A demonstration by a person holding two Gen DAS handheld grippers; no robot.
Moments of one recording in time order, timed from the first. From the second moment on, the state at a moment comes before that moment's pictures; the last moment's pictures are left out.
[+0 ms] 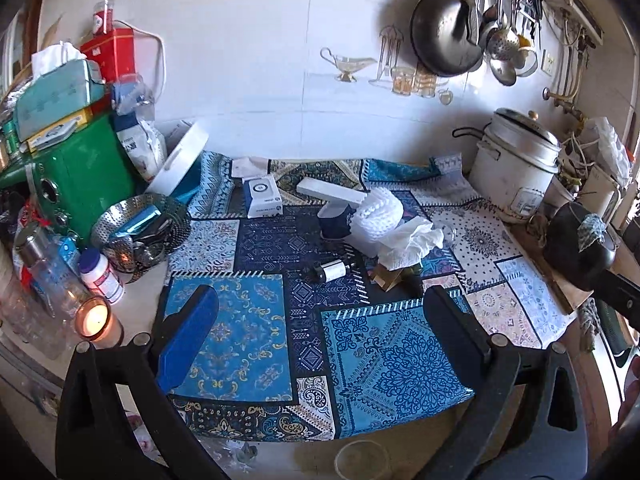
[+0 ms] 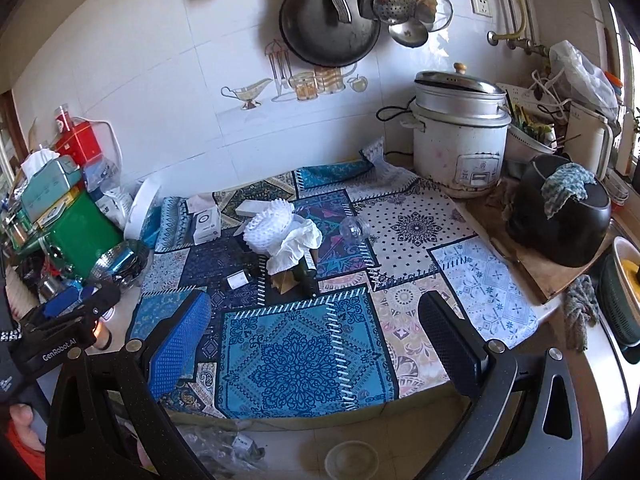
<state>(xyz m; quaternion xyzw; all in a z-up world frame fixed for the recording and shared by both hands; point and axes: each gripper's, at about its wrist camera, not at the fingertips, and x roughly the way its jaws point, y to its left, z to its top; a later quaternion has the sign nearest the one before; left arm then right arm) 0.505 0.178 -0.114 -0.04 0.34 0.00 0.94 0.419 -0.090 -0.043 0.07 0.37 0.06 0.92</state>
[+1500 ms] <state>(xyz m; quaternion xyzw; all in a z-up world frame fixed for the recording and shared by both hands) 0.728 0.135 -0.294 -0.04 0.52 -0.02 0.85 0.734 -0.123 -0.221 0.02 0.56 0.22 0.80</state>
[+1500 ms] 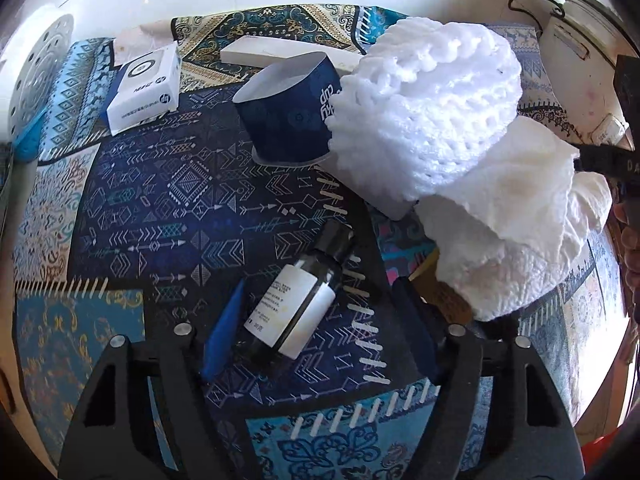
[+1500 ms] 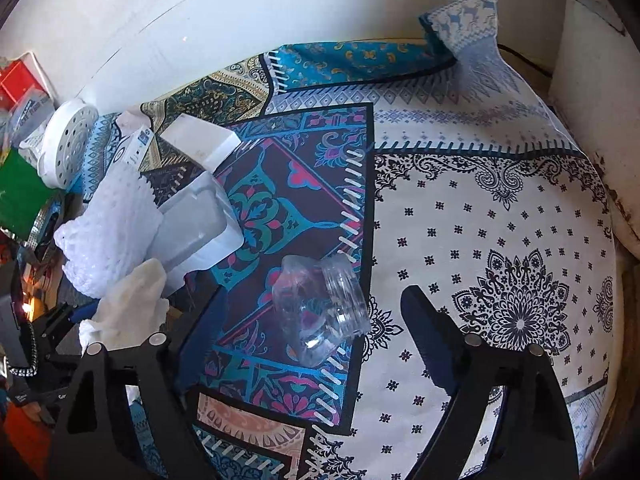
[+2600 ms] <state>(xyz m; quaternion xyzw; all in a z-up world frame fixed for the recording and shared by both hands) 0.608 0.127 -0.211 -0.10 0.47 0.09 0.87 0.602 -0.139 -0.141 0.03 0.50 0.23 0.84</state>
